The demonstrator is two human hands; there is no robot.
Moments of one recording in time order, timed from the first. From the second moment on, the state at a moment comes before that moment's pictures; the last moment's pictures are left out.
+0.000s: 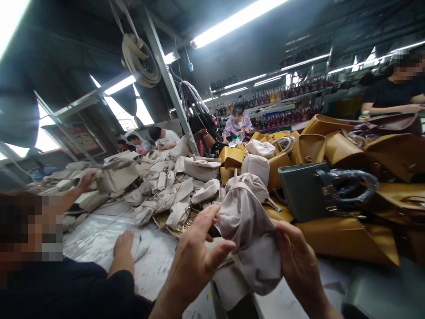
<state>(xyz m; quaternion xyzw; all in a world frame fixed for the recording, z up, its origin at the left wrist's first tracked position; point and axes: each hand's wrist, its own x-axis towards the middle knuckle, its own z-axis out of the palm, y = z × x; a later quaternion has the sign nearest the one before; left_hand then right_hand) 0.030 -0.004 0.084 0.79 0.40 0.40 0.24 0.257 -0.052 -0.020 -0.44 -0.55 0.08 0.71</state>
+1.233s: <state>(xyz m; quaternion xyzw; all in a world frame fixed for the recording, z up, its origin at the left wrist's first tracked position) 0.029 0.037 0.043 0.39 0.35 0.63 0.58 0.257 -0.047 0.035 -0.37 -0.85 0.00 0.38</state>
